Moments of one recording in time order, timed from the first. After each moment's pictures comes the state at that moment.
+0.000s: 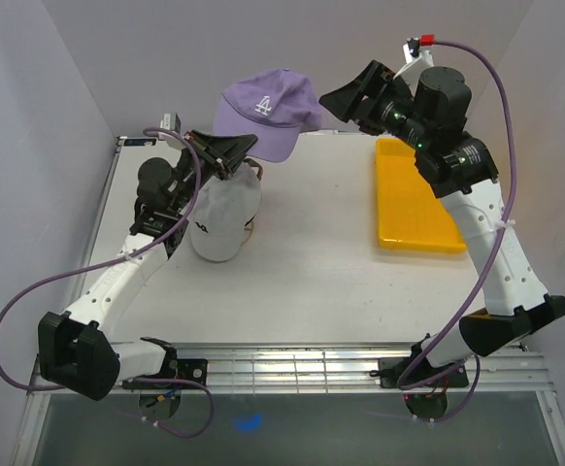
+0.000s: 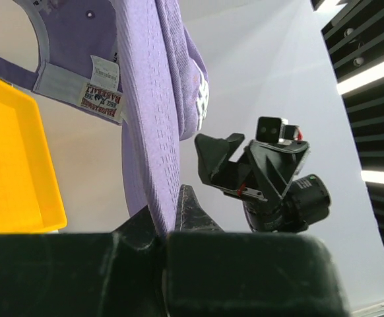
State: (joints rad) left arm -0.36 1.24 1.03 0.50 0.35 -1.45; right arm 0.45 1.46 1.89 -0.50 -0.22 0.69
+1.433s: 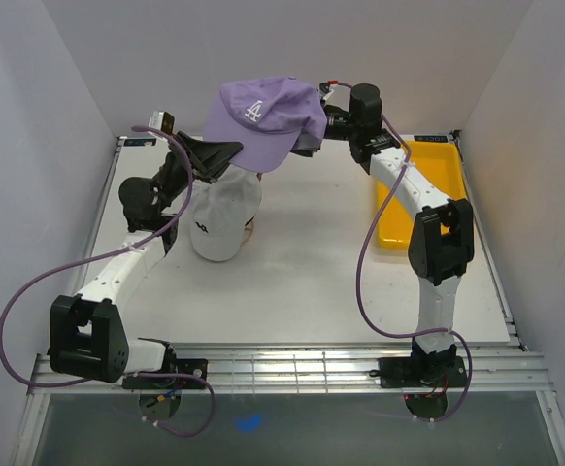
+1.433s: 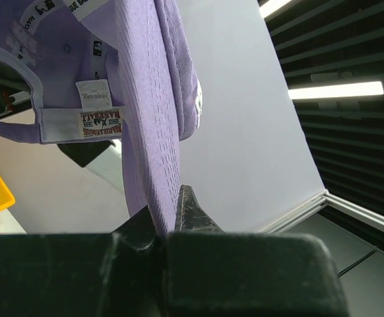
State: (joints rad) left arm -0.19 1.31 0.91 1.07 0.70 -1.74; right arm 0.38 2.03 1.87 0.12 -1.01 1.33
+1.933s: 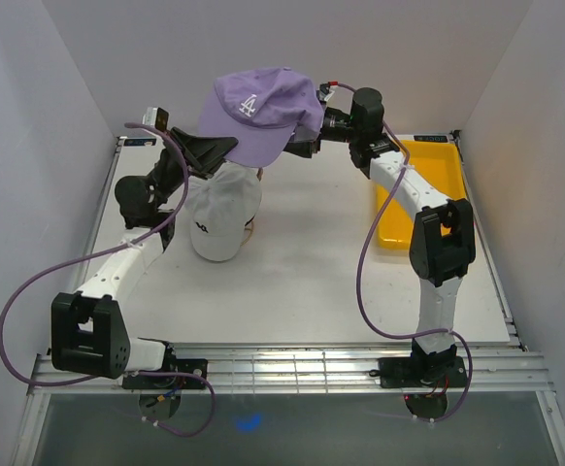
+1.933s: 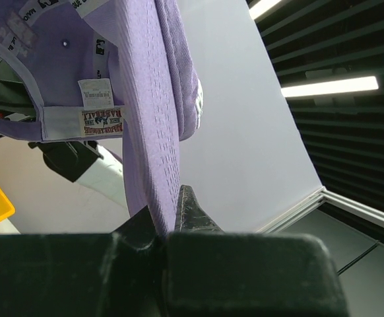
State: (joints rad) left arm -0.16 1.33 0.95 1.11 0.72 -1.76; right arm 0.38 2.02 1.79 0.26 -1.04 1.39
